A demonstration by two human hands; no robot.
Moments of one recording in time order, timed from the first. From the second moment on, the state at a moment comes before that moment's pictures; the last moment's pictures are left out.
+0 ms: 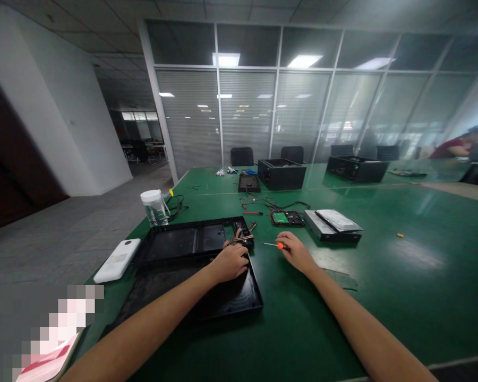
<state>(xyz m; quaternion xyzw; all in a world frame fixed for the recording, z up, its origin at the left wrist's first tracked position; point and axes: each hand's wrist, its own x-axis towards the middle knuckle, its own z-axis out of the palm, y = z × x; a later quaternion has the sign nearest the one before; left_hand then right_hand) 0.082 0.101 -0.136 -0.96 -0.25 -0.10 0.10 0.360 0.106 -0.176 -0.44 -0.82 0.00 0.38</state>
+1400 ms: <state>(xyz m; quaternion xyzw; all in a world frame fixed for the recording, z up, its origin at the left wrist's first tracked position) 0.076 0.103 -0.181 -0.89 -0.32 -0.32 -0.12 0.347 0.082 -0.137 -0.43 -0.65 0.51 0.37</state>
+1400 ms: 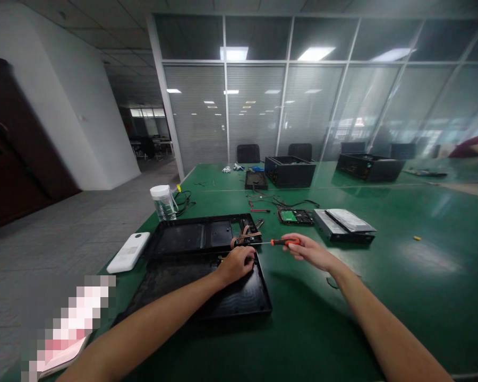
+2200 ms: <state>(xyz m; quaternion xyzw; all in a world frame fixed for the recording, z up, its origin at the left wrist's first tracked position) 0.075 0.094 -0.180 -0.86 -0.35 -0.33 -0.20 0.332 0.083 -0.144 -0.49 -0.73 0.19 0.43</state>
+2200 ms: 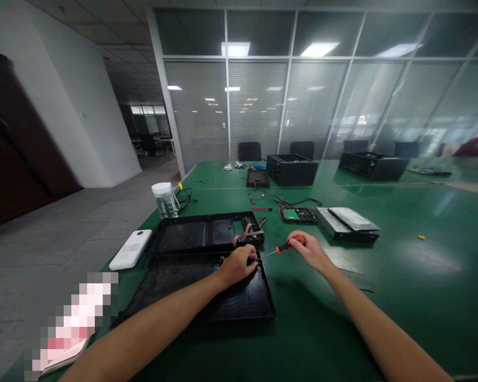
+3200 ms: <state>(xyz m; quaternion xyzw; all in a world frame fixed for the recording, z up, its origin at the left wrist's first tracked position) 0.076 0.093 -0.180 -0.85 -0.36 -0.33 -0.20 0.252 0.053 -0.020 -0.60 -0.80 -0.04 0.00</state>
